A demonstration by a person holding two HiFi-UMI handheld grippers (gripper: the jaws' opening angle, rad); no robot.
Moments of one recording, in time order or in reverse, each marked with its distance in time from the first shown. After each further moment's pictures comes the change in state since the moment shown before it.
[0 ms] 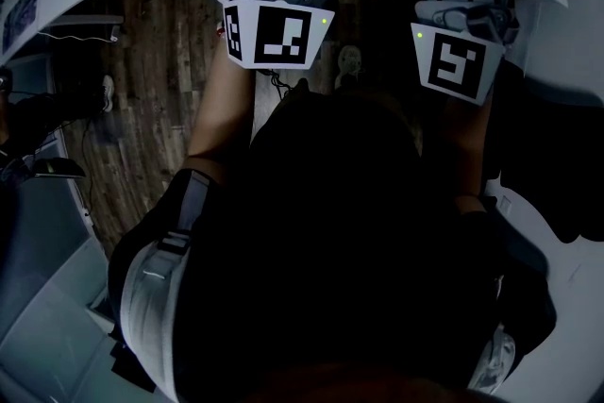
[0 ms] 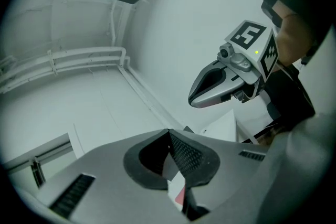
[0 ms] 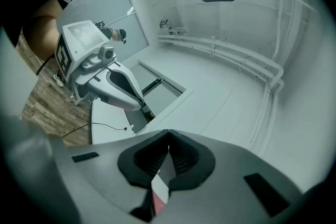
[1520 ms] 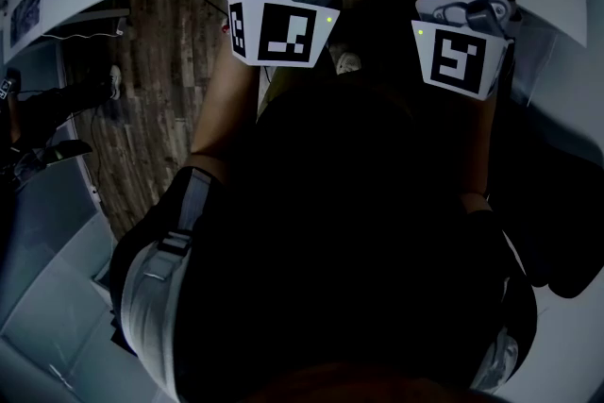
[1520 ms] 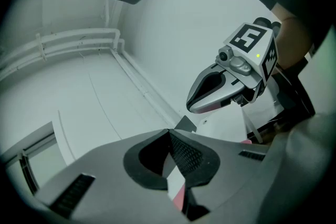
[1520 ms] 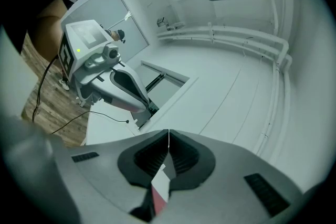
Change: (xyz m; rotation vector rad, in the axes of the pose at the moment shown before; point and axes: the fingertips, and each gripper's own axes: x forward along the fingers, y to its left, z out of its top) left arm 0.148 -0.007 -0.069 -0.026 0.105 -0.035; right arm 0.105 -0.037 -0.125 0.074 -0.014 0.122
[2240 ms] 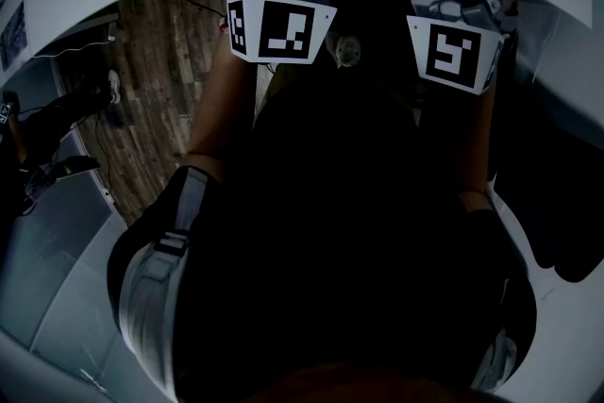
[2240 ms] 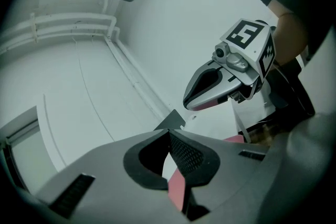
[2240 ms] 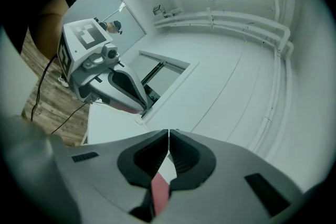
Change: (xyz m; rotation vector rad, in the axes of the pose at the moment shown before) left arm 0.041 -0.033 -0.049 -0.047 0.040 -0.120; right arm 0.020 0.012 -0.061 0.043 0.127 0.018
